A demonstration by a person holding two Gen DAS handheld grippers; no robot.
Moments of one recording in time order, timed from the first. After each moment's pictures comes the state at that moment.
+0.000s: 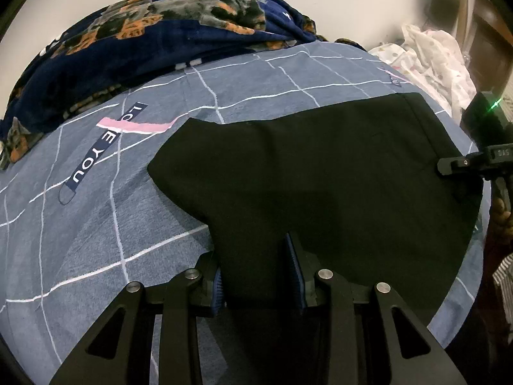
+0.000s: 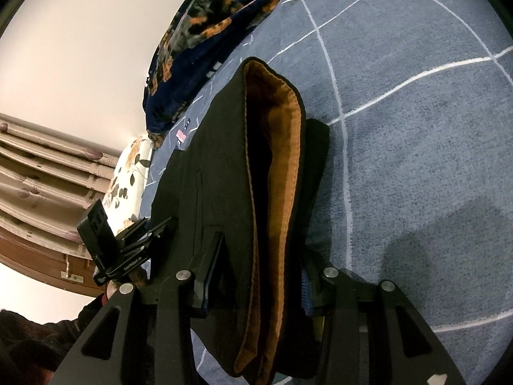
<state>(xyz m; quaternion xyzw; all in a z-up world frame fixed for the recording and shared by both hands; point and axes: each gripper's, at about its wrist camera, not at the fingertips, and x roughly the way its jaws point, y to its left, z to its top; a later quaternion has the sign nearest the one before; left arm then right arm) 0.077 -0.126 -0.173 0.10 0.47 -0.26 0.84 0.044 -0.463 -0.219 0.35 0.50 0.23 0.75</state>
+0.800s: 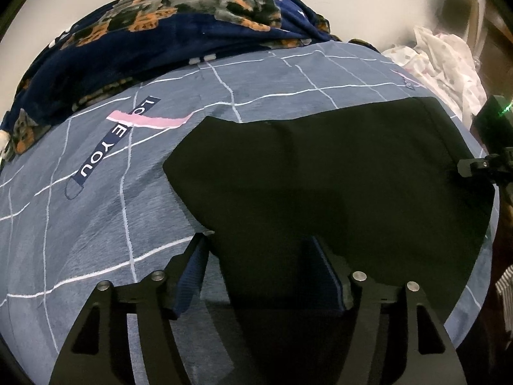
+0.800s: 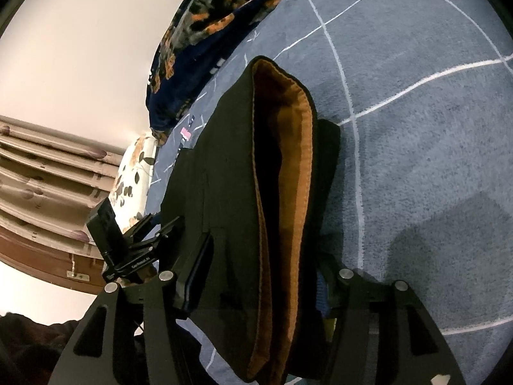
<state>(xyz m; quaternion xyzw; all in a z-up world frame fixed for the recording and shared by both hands) 0.087 -0.120 -0.177 0.10 0.47 -0.23 0.84 0.043 -0.461 -0.216 0.36 0.51 0.24 0.75</state>
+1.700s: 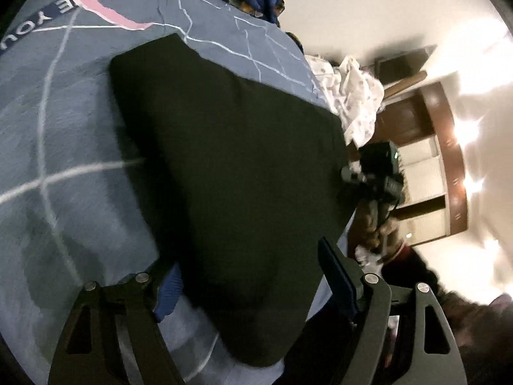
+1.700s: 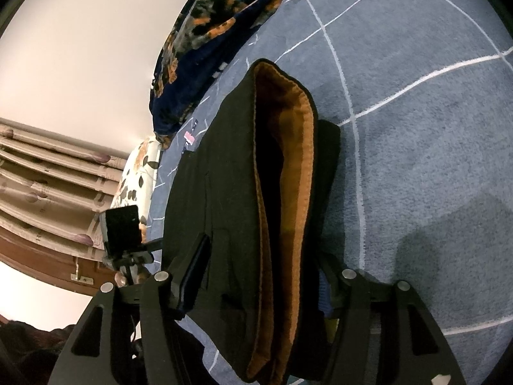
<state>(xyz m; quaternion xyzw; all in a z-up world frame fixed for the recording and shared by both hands) 0.118 -0.065 -0.200 -0.20 0.60 -0.46 0.63 0.035 -0.459 -0.214 0.37 0.50 0.24 0.75</state>
